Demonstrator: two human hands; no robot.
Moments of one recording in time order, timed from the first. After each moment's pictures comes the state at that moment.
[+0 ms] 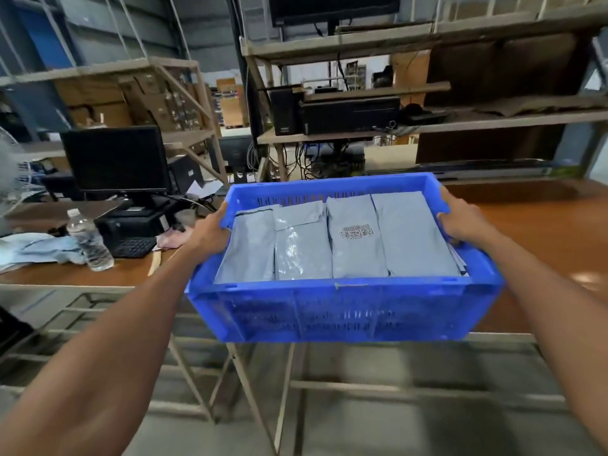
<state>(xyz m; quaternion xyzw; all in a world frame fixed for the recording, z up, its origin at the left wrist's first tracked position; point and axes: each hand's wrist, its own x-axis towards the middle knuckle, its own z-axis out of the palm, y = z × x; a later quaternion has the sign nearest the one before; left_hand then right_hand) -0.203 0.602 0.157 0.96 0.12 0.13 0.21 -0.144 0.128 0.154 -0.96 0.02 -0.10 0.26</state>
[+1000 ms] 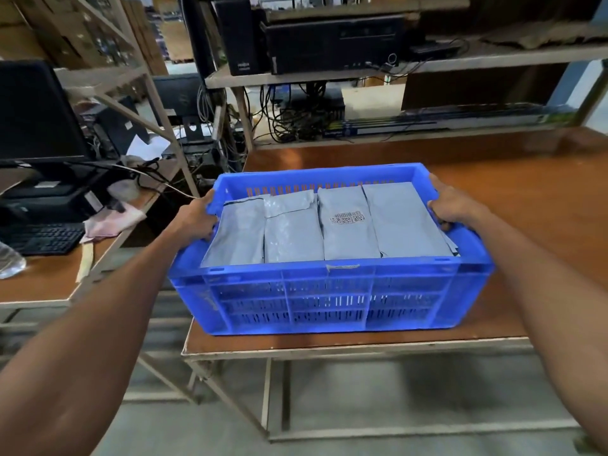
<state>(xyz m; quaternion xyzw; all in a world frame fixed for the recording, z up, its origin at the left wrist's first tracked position) -0.021 0.631 0.087 0.94 0.13 0.00 0.32 0.003 0.140 0.088 -0.94 0.09 0.05 0.32</state>
